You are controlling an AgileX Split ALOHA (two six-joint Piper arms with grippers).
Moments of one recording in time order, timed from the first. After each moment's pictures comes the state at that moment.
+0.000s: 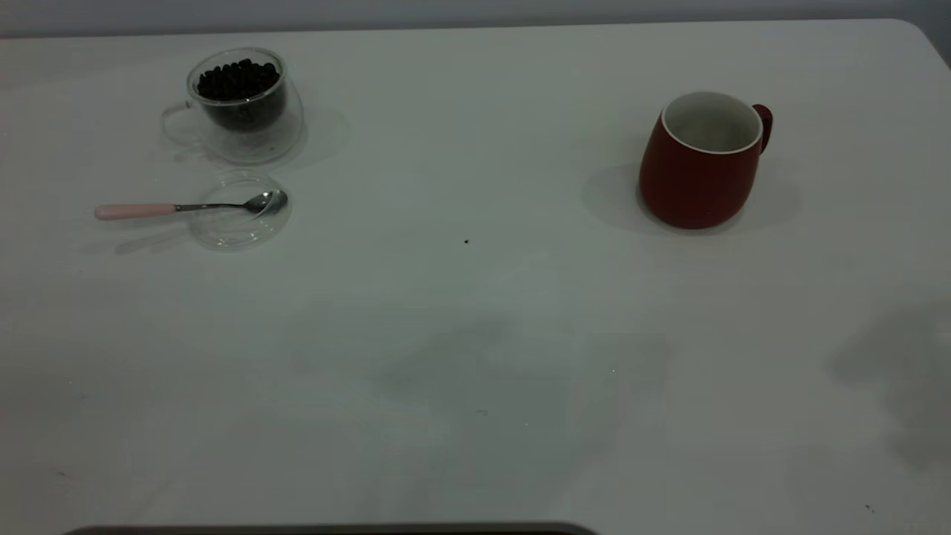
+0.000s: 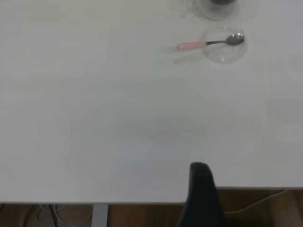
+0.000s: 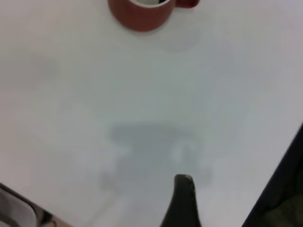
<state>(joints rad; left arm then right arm) 0.03 -0.02 -0.49 -0.01 1.14 0.01 -0.05 1.23 -0.82 0.14 0.74 -0.76</state>
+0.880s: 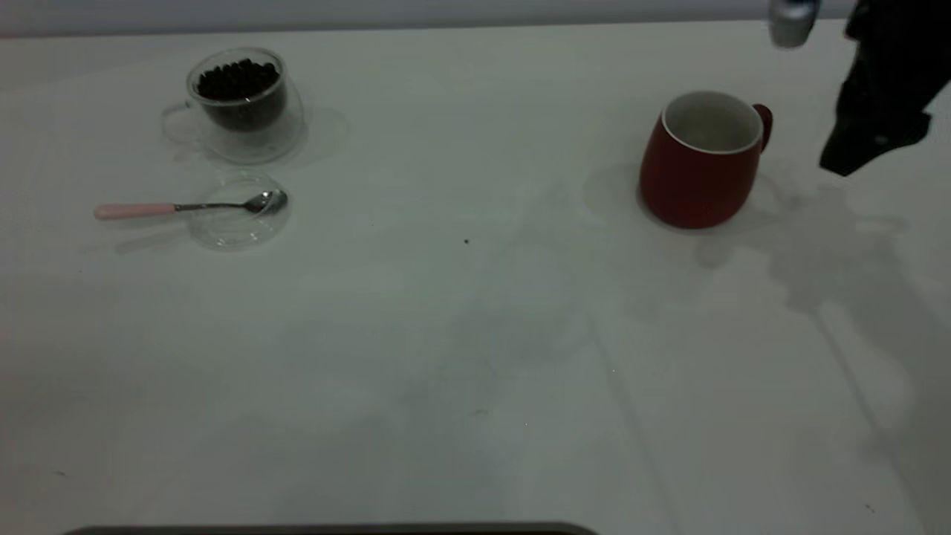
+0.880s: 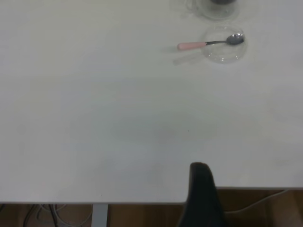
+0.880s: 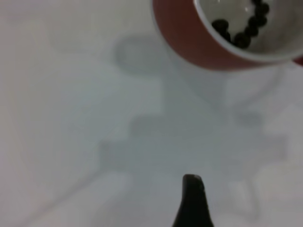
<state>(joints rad) 0.03 -0.02 -0.49 -0.01 1.14 0.01 0.11 2.08 -1.15 0.10 0.42 -1.10</state>
